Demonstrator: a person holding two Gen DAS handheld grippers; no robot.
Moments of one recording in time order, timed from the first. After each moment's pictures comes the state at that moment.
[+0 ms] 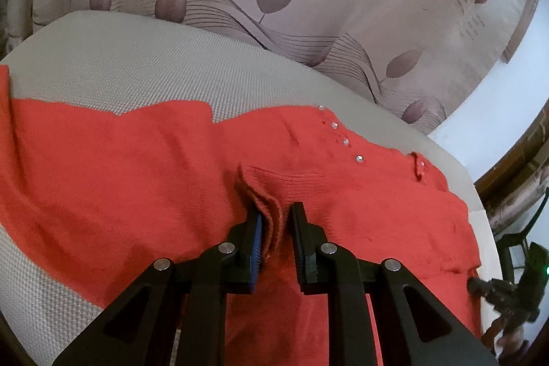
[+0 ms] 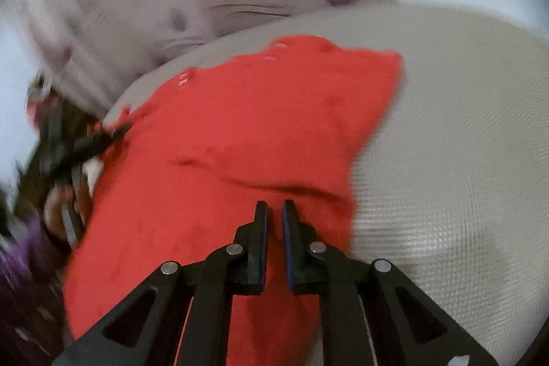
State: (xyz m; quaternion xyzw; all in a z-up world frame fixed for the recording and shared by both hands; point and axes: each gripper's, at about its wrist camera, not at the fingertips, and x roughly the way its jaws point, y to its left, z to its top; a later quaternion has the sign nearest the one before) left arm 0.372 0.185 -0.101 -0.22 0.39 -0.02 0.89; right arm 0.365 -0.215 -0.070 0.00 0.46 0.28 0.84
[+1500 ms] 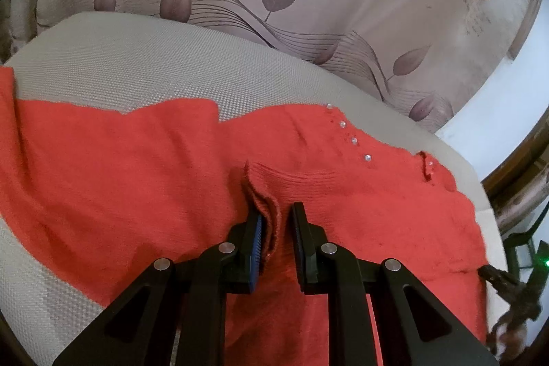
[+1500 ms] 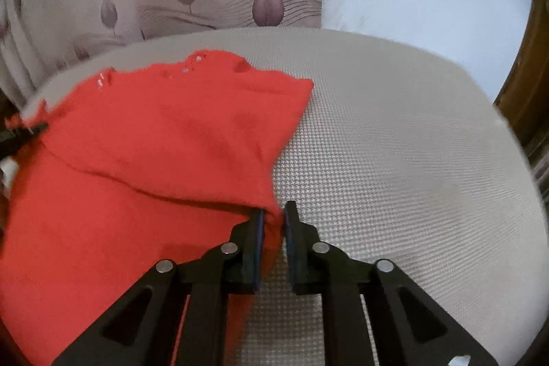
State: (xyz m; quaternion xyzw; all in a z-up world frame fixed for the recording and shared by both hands) left arm 0.373 0.183 -0.101 -0.21 0.40 0.00 0.89; right arm 0.371 -0.242 -0.068 -0.01 0.45 0.12 0.89
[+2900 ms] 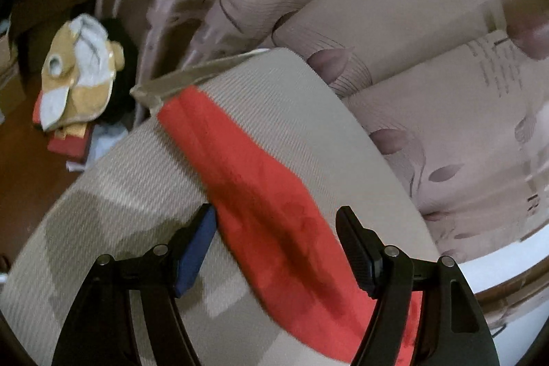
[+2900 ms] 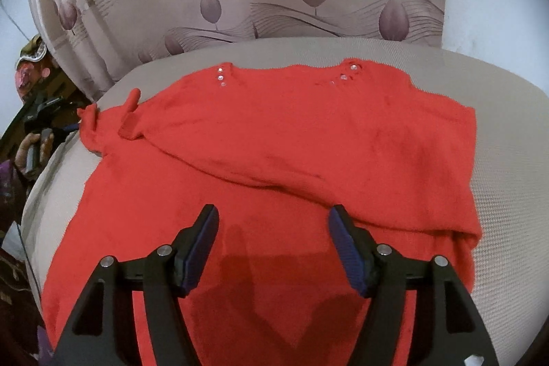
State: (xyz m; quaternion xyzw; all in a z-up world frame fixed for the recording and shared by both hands) left arm 0.324 0.520 -0.103 -0.40 0.34 0.11 0.84; right arm 0.351 -0.126 -0.075 -0.02 0.42 0.25 0.87
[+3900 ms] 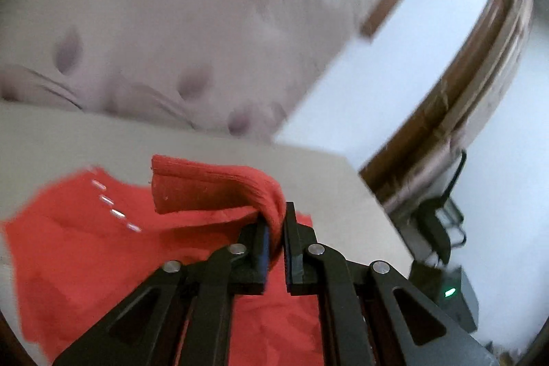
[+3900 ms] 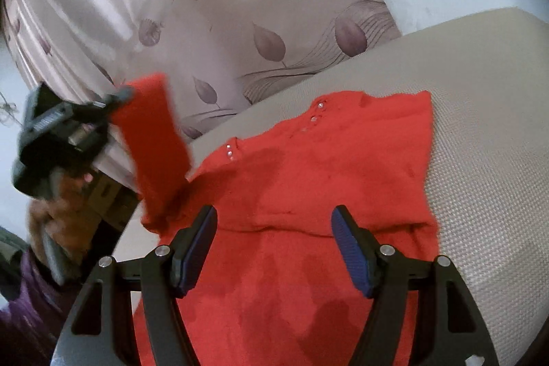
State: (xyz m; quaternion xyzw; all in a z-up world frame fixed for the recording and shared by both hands) left arm 0.409 0.026 0.005 -0.20 0.35 -0.25 0.88; right arm 0.355 -0.216 -0.057 0.22 0.37 0.28 0.86
